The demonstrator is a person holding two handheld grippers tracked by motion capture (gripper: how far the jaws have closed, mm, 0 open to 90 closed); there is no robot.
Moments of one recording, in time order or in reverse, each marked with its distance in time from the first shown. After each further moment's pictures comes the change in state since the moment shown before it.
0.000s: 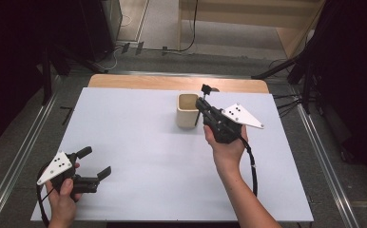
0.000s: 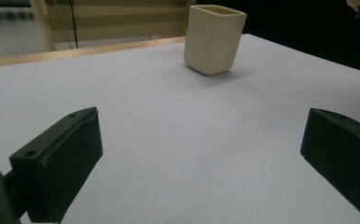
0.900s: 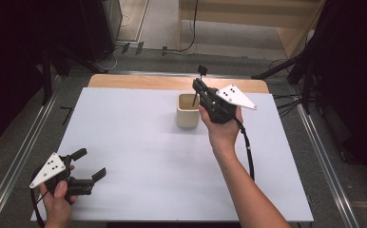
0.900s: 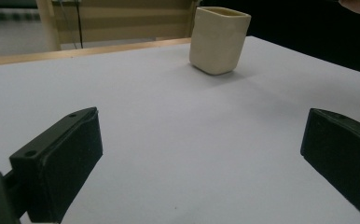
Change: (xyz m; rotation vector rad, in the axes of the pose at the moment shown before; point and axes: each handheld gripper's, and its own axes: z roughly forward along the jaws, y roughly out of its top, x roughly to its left) left arm 0.005 -0.004 -0.010 -0.008 0.013 -0.008; right arm -0.016 0.021 0.041 -0.067 -0.014 -0.065
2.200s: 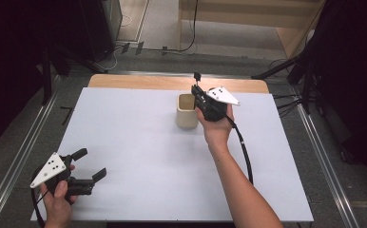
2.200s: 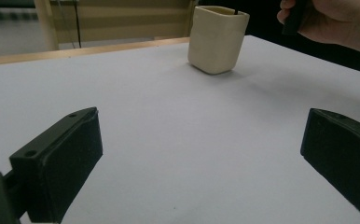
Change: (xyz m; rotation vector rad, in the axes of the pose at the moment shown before) left arm 0.000 0.000 0.001 -0.001 -0.007 0.001; right arm -0.023 -0.054 0.041 0.152 -0.085 -0.013
